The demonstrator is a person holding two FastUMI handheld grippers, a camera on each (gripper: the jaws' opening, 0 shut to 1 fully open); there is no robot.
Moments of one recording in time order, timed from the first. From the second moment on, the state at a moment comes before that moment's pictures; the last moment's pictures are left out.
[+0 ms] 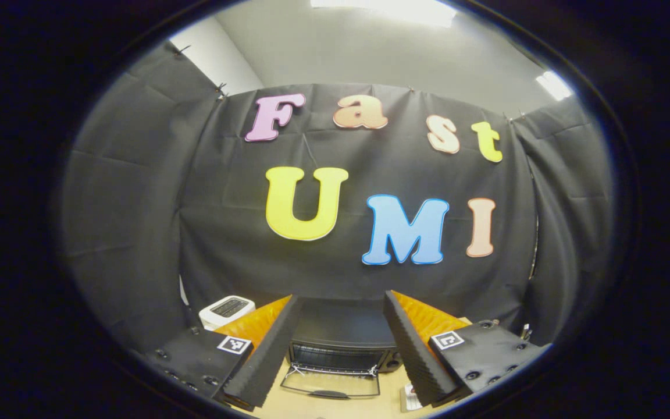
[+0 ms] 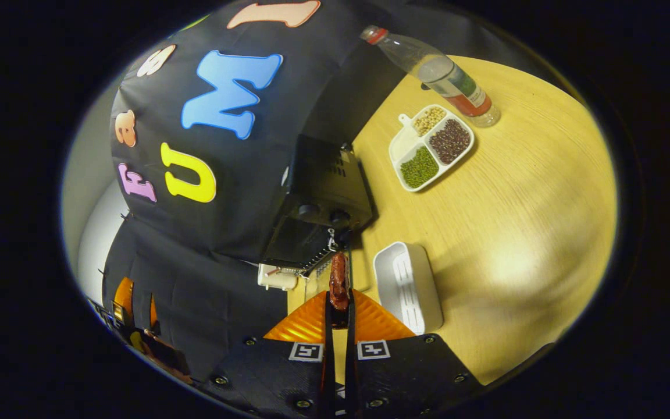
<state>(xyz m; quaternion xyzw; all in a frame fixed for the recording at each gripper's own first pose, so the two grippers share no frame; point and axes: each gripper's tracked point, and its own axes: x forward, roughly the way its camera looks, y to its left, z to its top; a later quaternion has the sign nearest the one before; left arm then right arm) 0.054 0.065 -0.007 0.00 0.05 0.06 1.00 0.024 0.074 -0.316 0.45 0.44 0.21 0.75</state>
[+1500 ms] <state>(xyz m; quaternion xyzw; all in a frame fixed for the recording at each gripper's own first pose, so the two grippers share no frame) 0.011 0.267 -0.027 0.02 0.09 0.10 0.99 0.161 0.325 -0.380 0.53 0.40 0.13 0.73</state>
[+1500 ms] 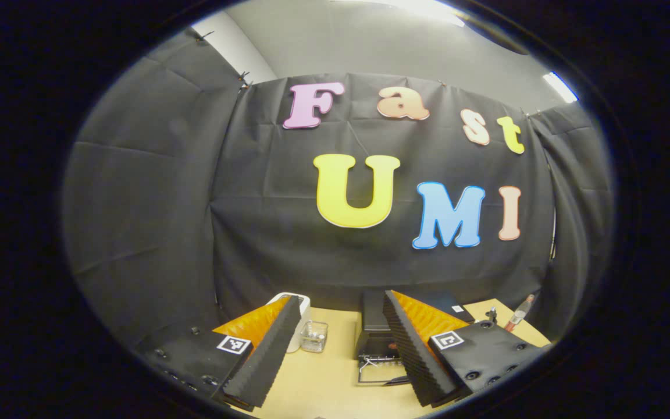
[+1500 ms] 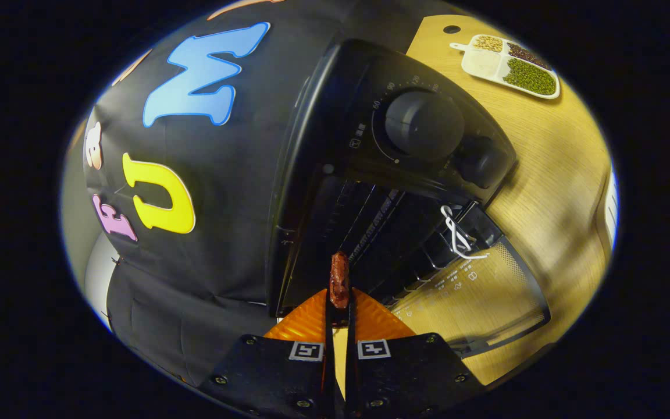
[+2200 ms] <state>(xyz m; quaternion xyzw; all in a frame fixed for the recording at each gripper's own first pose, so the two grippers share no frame) 0.025 0.273 -0.047 0.02 0.13 0.10 0.99 0.188 0.315 -0.424 0.49 0.41 0.00 0.77</state>
